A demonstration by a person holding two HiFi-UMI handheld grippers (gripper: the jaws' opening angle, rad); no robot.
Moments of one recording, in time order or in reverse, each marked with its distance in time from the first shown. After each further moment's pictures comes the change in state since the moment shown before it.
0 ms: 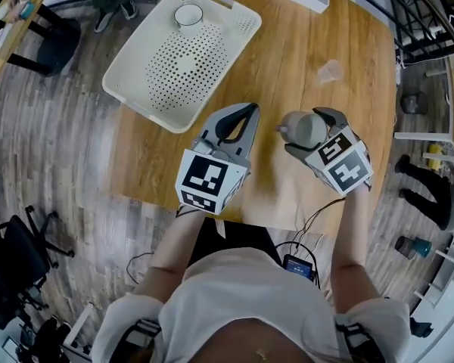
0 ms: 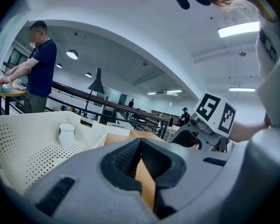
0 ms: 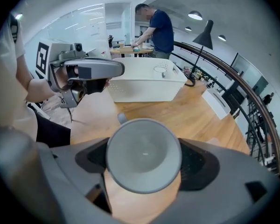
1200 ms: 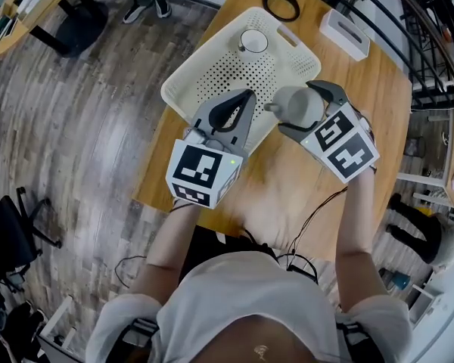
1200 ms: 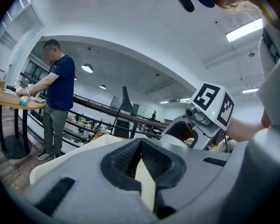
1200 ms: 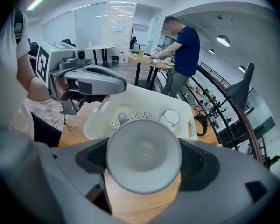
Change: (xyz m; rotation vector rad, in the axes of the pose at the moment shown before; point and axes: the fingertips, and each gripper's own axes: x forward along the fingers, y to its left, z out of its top) left arm -0.065 0.155 0.075 -0.008 -0.127 0.168; right arm 0.027 0.008 0.224 -0.308 -0.085 -0.012
